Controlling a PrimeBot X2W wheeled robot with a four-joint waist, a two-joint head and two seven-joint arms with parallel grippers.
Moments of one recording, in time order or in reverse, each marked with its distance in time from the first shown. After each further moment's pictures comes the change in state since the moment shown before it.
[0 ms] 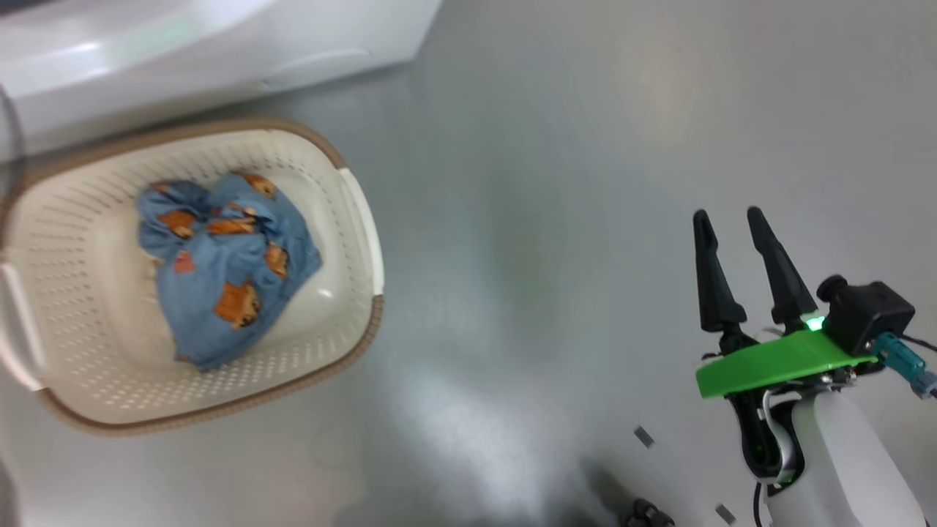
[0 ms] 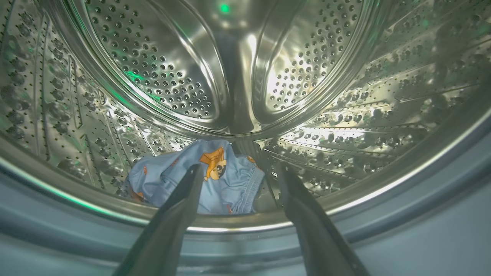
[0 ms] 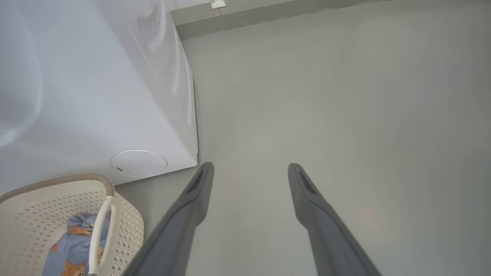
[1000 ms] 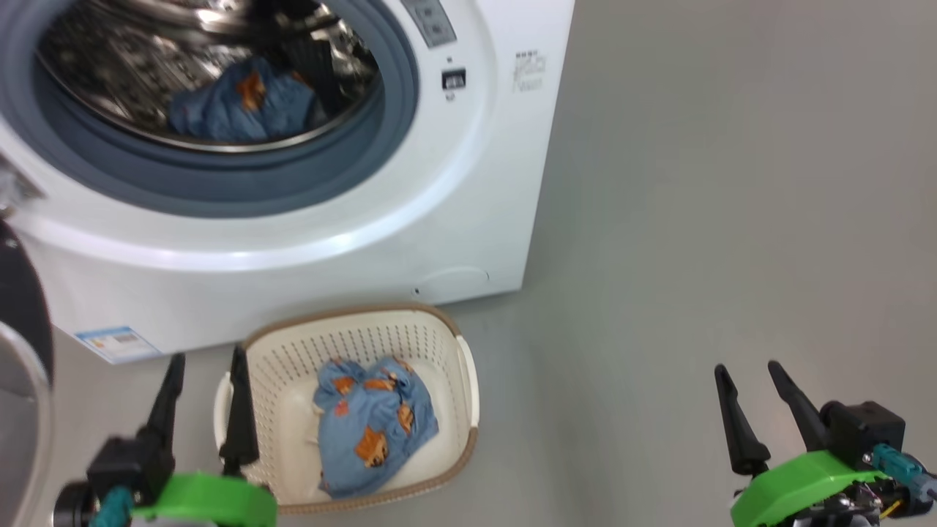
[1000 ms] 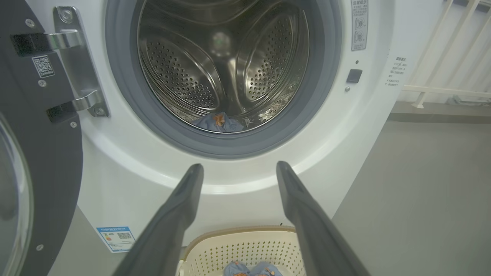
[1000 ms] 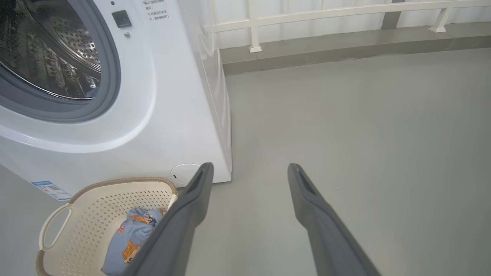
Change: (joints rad) left arm 1.093 -0.193 -0.016 -0.588 0.091 0.064 -0.071; right arm 0.330 -0.005 -0.091 -0.131 -0.141 0.000 0.201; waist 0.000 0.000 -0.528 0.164
